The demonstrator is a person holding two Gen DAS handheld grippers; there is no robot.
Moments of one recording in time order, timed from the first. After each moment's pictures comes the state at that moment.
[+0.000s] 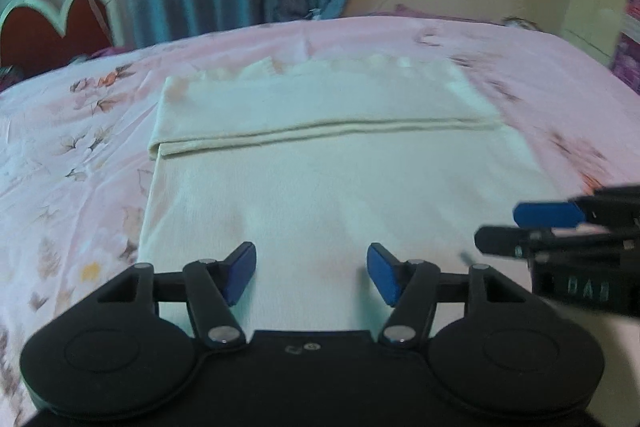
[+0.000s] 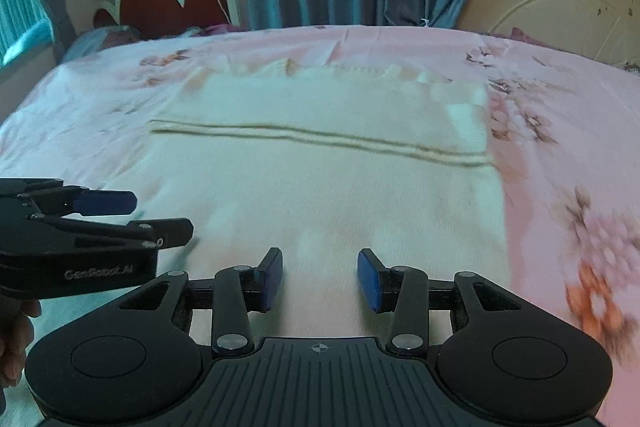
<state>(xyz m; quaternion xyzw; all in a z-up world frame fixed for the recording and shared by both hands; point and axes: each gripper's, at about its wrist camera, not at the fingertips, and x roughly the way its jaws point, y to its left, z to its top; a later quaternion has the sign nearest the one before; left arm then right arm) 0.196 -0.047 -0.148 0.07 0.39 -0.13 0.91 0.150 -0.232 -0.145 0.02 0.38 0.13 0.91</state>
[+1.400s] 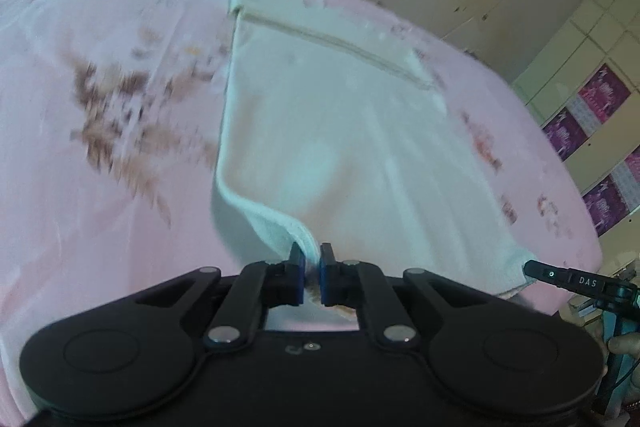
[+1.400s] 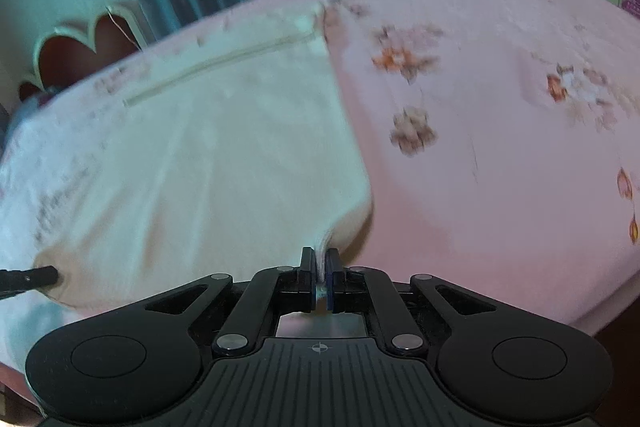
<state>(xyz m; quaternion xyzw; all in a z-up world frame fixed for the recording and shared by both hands) 0.045 0.095 -0.137 -0.13 0.44 -0.20 0.86 -0.058 -0.277 -0.115 0.16 0.41 -0.01 0.90</state>
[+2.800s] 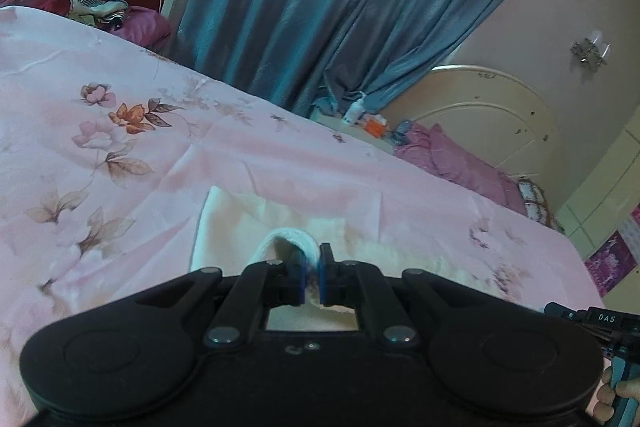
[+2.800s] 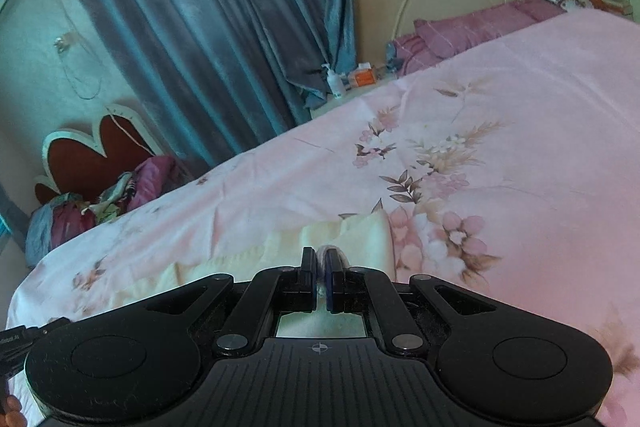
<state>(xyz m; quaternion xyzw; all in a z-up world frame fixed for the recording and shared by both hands) 0.385 0.046 -0.111 -0.19 0.34 -0.09 0.92 0.349 -0.362 -0.102 0.24 0.33 0.01 0.91</state>
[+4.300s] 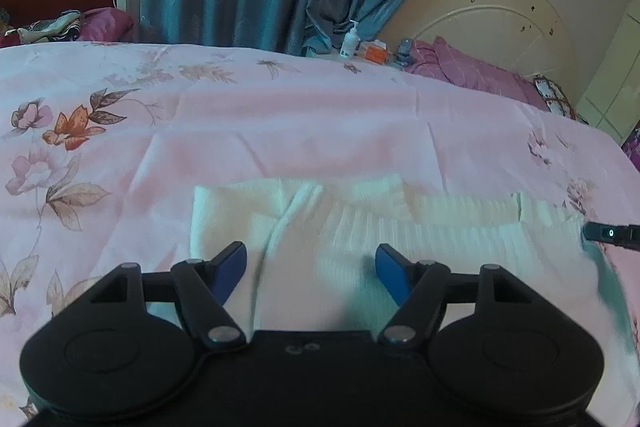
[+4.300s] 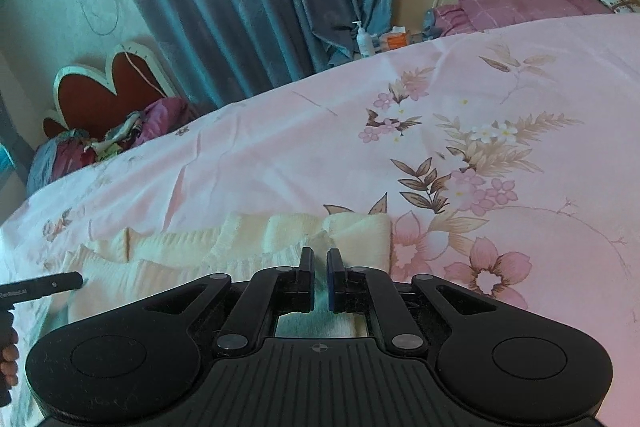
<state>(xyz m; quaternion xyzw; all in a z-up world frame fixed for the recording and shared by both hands) 0.454 0.026 -0.164 -0.05 0.41 -0.12 0.90 0.412 -0.375 -0.157 0.17 0.38 0.07 0.91</state>
